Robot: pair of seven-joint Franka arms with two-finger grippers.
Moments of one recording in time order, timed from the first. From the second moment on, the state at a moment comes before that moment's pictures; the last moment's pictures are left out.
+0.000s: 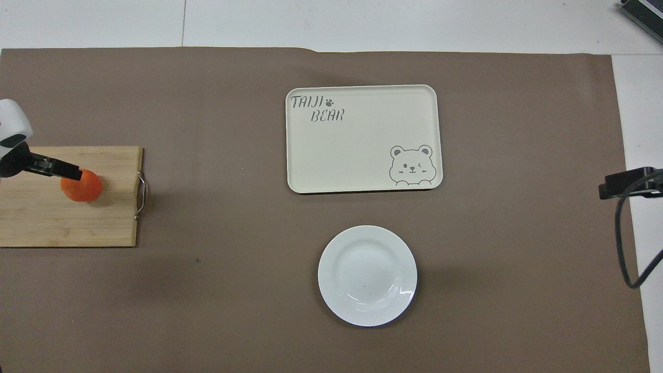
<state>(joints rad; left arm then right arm) 0.14 0.21 0.03 -1.85 -0.02 2.04 0.43 0.13 -0.08 -0.18 -1.60 -0.04 1.50 -0.01</state>
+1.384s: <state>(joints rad) 0.15 0.30 0.03 -1.89 -0.02 2.13 0.43 0.13 -0.08 -0.18 -1.60 -0.04 1.50 -0.01</state>
